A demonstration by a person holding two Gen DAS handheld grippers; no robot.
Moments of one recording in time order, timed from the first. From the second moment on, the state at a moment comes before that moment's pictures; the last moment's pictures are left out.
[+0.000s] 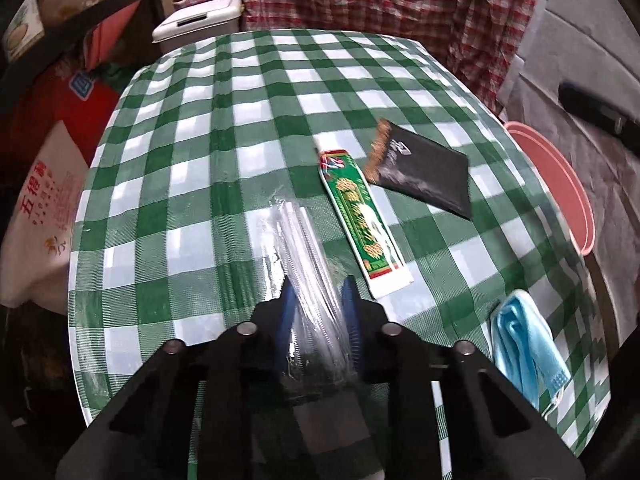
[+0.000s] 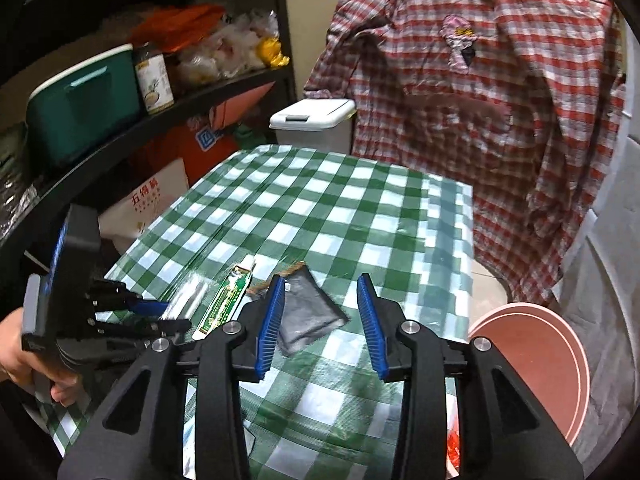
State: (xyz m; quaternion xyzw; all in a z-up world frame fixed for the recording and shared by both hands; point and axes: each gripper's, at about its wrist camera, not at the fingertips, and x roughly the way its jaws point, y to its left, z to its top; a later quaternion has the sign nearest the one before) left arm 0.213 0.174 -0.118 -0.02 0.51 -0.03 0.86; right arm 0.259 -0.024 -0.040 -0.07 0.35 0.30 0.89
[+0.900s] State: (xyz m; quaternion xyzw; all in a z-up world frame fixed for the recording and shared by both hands) left arm 0.239 0.214 -0.081 -0.08 0.45 0.01 0.89; right arm 0.305 0.033 -0.131 -0.16 0.45 0.31 0.82
